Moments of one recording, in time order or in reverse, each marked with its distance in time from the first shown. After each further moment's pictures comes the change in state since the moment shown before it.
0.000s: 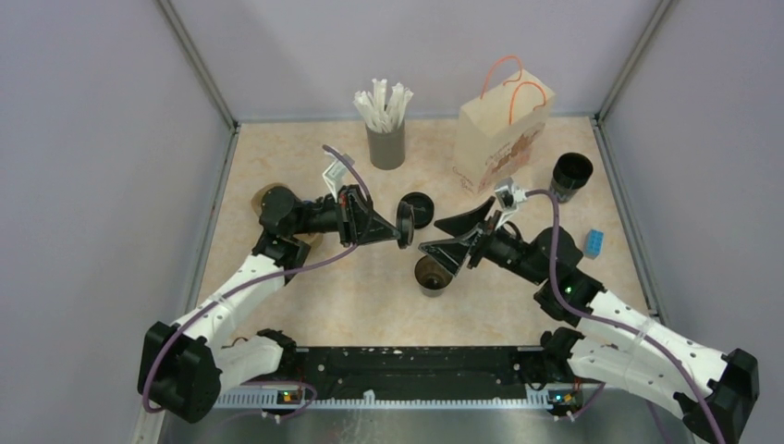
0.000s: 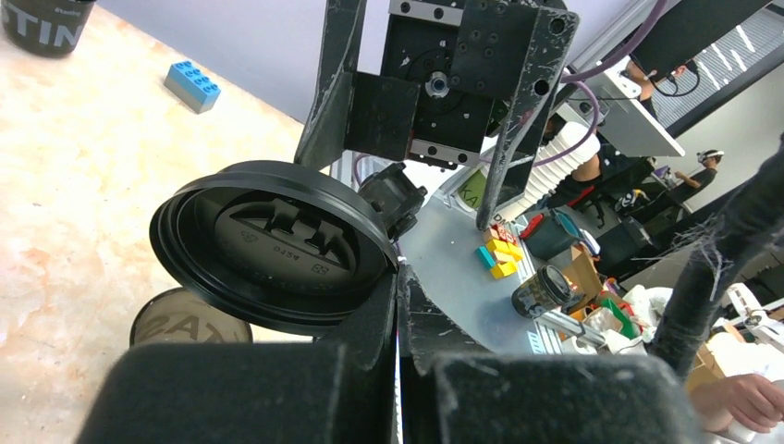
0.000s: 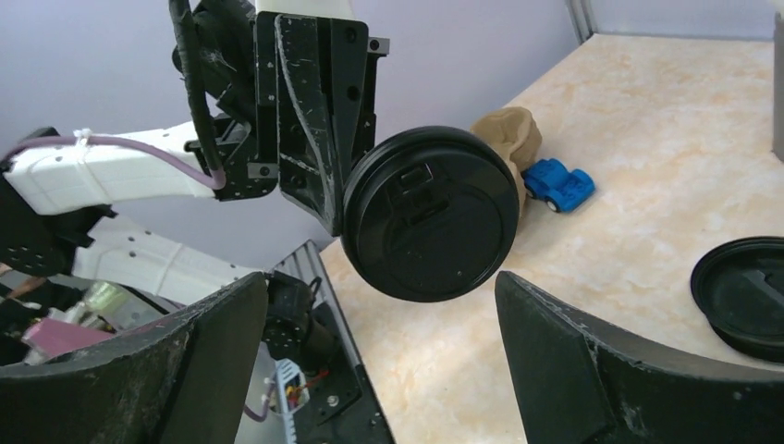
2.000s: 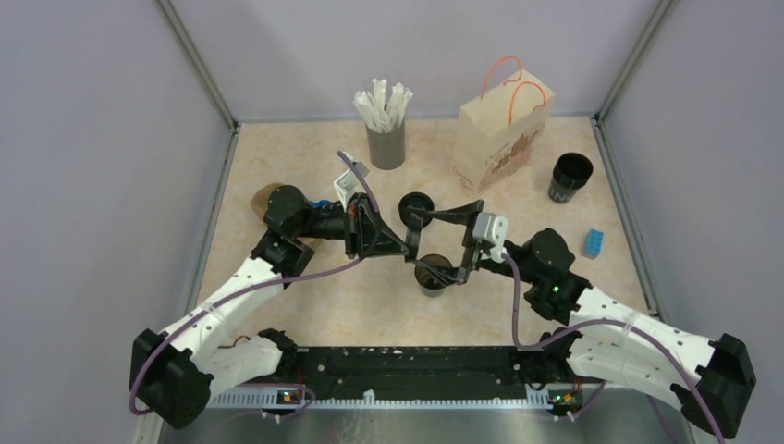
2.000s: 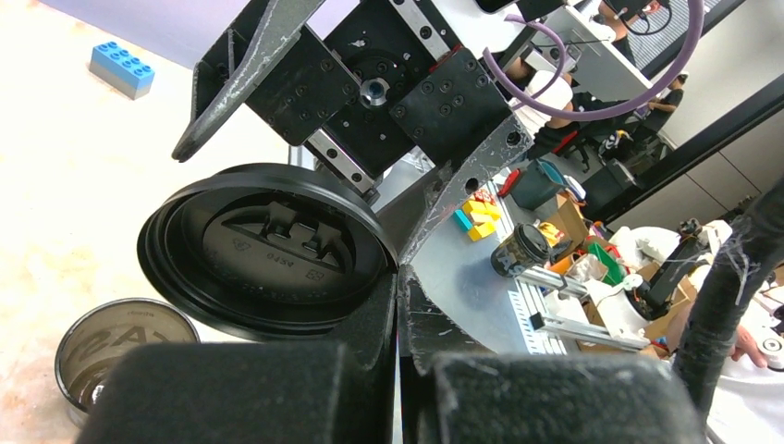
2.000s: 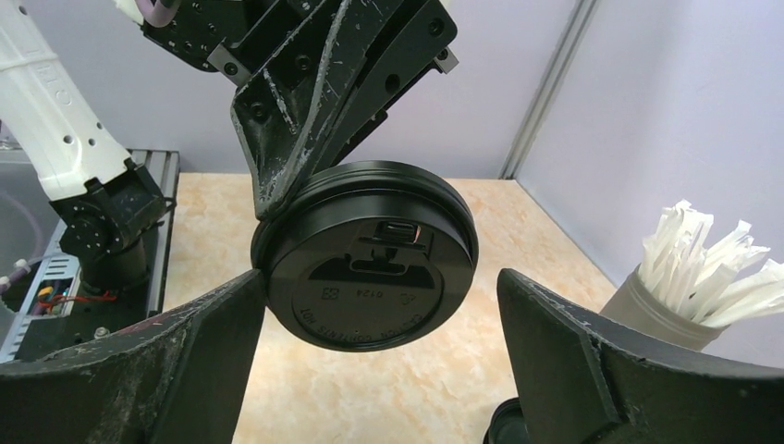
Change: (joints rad) left arm -0.121 -0.048 0.073 -0.205 0.009 0.121; right arm 0.041 0.075 -0.039 0.206 -0.183 -0.734
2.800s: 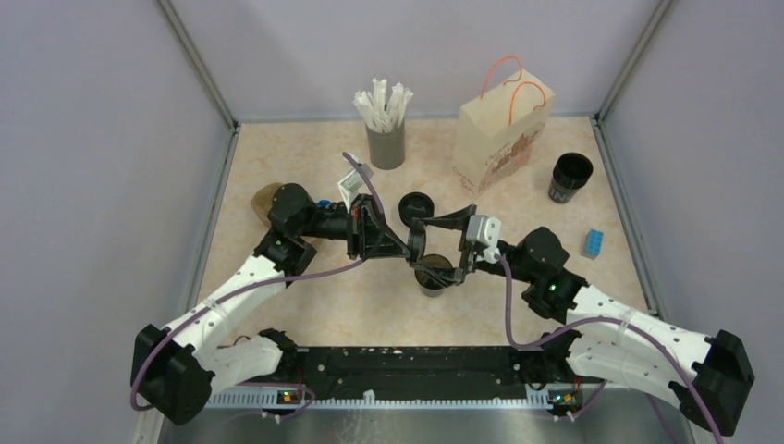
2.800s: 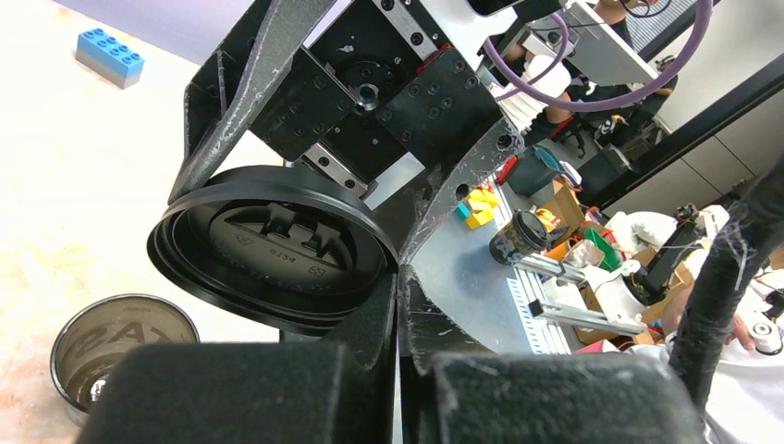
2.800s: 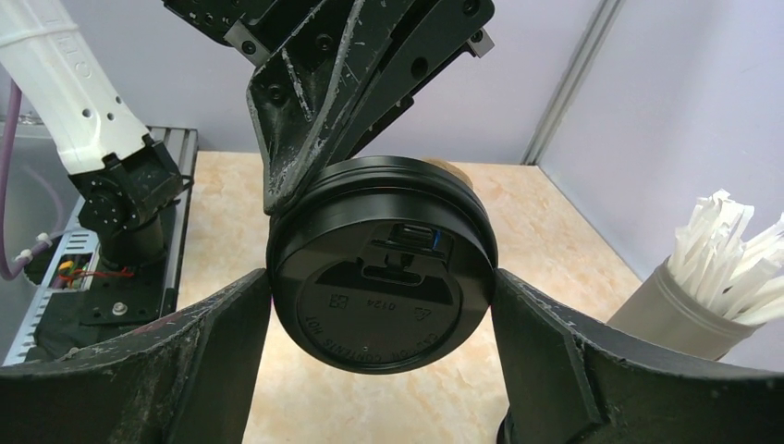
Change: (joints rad) left arm -0.010 0.022 0.007 -0.013 0.029 0.026; right arm 0.000 0.024 0.000 -0.025 -0.042 -0.008
